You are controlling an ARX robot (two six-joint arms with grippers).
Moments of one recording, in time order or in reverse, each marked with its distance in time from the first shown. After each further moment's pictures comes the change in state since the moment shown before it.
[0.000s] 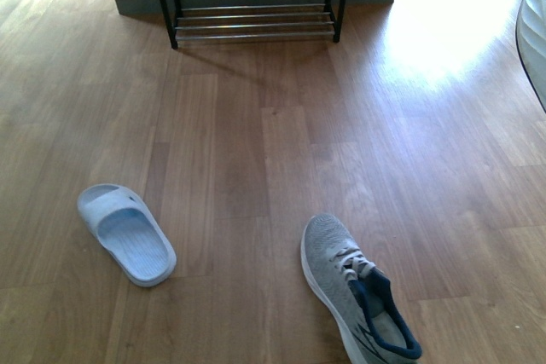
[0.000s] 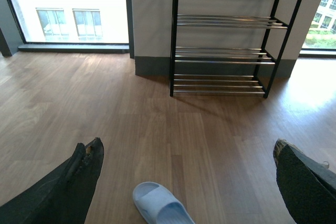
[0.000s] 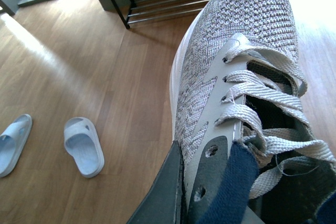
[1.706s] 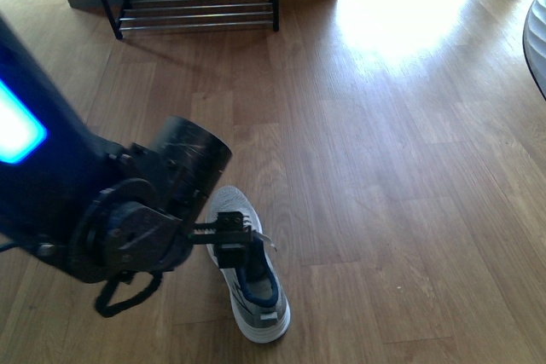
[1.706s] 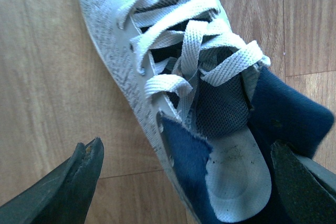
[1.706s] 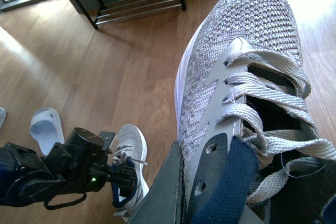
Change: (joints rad) left arm -0.538 2.782 1.371 0.212 -0.061 -0.446; right arm -0.002 -0.002 -0.001 0.000 0.008 0.000
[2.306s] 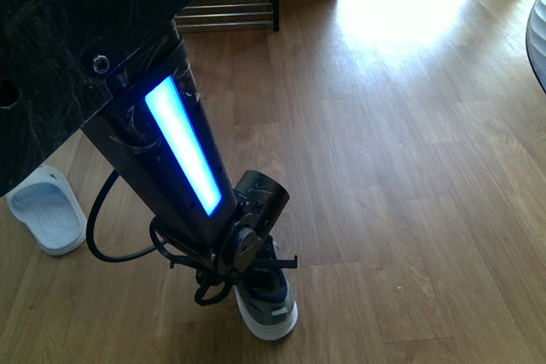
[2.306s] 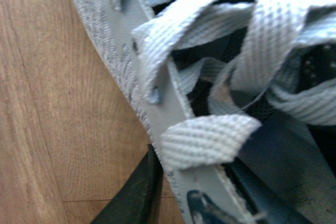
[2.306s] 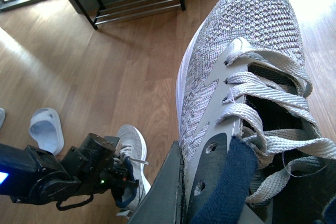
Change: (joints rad) left arm 0.002 0.093 0.099 -0.086 -0.100 -0.031; right arm 0.000 0.000 0.000 0.000 0.000 0.000
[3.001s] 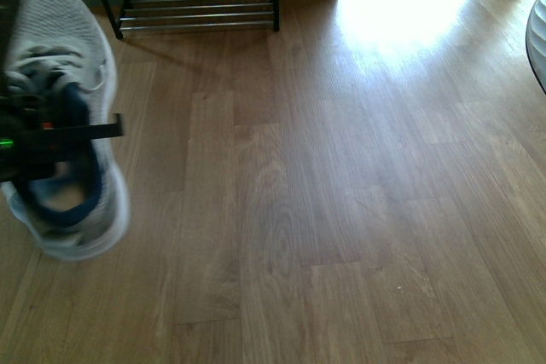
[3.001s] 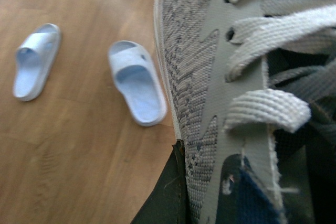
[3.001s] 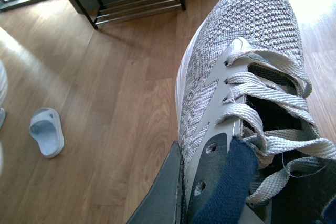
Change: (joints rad) left arm 0.151 -1.315 -0.953 0.143 -0.503 0.092; right arm 0.000 0.000 0.000 0.000 0.000 0.000
